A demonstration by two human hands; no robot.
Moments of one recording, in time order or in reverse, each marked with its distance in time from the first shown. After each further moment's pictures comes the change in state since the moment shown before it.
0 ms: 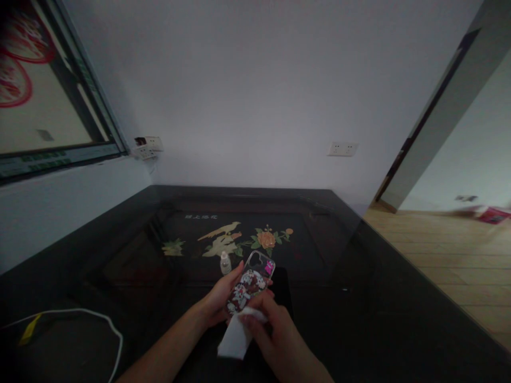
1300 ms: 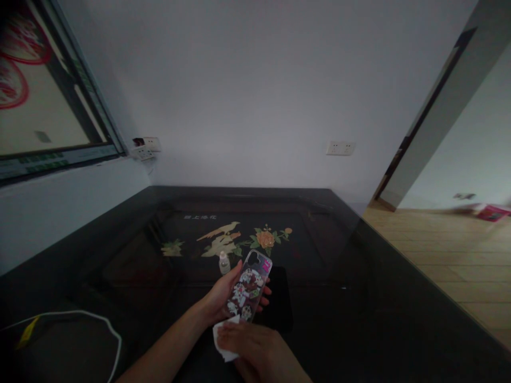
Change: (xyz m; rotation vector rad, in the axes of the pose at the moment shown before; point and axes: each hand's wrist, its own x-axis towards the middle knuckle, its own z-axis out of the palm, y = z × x) left_hand 0.002 0.001 -0.003 0.037 -0.031 0.002; right_hand -0.008 0.007 0.015 -0.194 -0.310 -0.407
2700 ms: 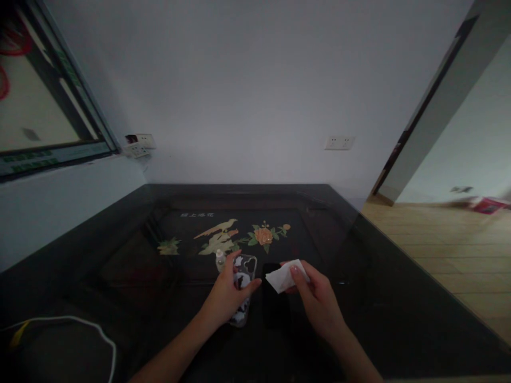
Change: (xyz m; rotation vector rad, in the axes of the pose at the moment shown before) left_hand -0.004 -0.012 0.013 1.060 0.698 0.474; right_hand -0.018 0.041 -0.082 0.243 0.713 0.571
